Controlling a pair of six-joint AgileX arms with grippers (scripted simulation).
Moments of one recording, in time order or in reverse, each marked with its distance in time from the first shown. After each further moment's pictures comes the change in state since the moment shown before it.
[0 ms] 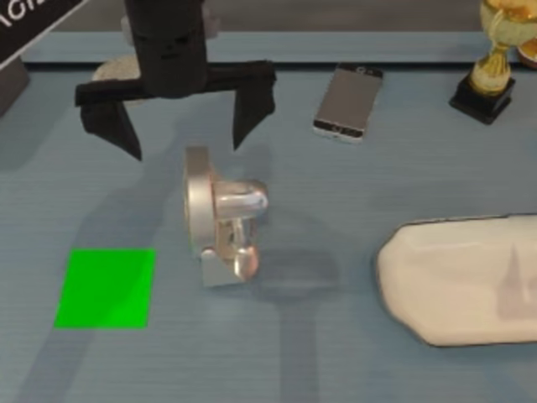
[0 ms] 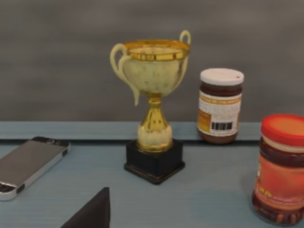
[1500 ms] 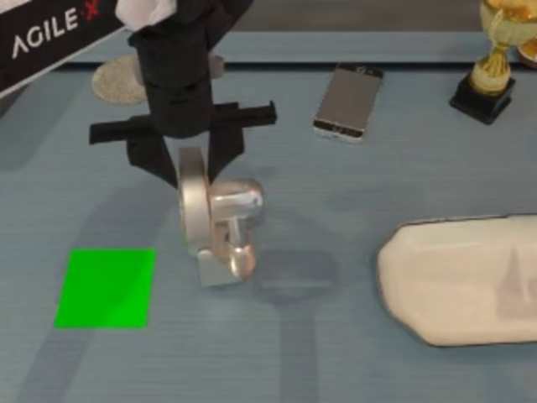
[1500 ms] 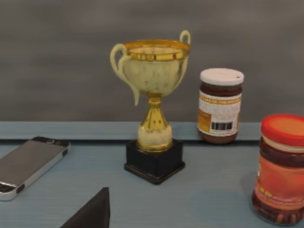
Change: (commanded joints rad) left arm -0.002 -0.022 -0.218 0.194 0.000 -0.001; right arm 0.000 0.000 0.000 0.000 0.000 0.000
